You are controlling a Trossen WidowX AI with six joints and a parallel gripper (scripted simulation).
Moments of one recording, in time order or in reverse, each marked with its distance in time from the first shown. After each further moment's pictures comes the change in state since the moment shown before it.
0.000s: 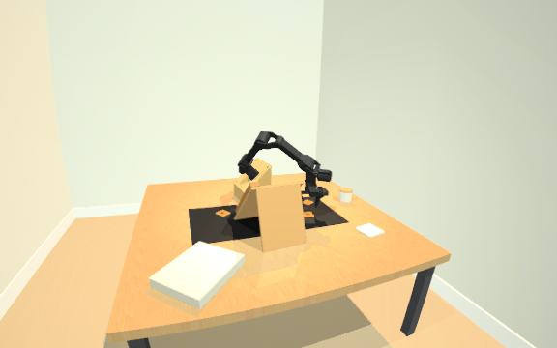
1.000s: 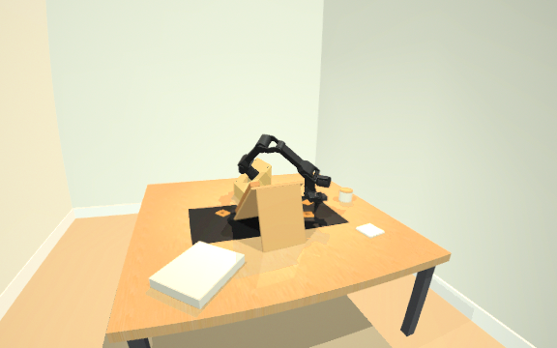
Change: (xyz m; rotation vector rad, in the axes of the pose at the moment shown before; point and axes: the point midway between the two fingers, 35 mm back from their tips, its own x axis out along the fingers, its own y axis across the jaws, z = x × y) arm 0.028 -0.003 -0.001 -0.003 0.008 -0.012
